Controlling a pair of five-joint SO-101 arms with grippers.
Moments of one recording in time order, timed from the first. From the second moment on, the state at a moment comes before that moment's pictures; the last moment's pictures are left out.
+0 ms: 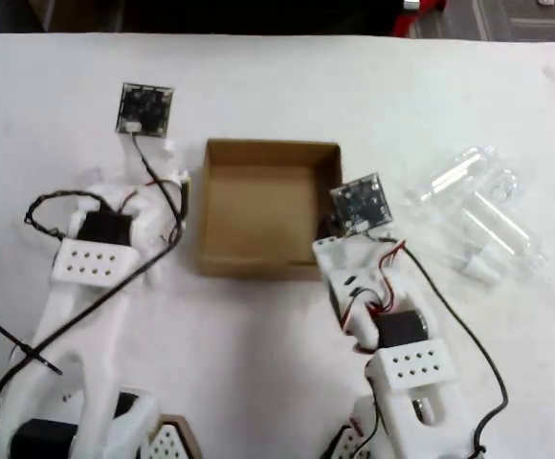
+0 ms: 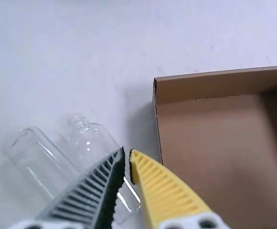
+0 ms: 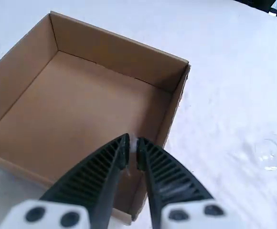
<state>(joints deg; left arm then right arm) 0.5 -27.9 40.2 42.4 3.0 -14.2 -57.7 74.7 23.2 11.7</state>
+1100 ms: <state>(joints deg) 2.9 -27.9 44.1 37.3 0.5 -14.2 -57.7 78.4 17.4 11.7</state>
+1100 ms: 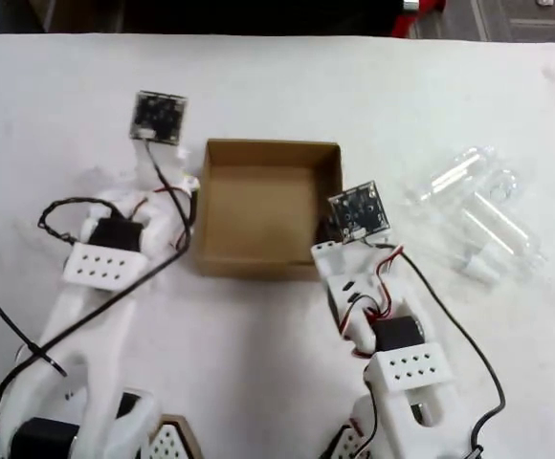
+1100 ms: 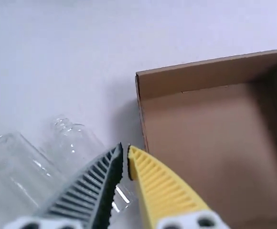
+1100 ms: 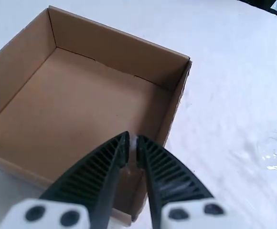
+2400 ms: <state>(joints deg) -10.3 41.1 -58.4 97.6 16.6 -14.0 -57.7 87.3 1.8 17.4</state>
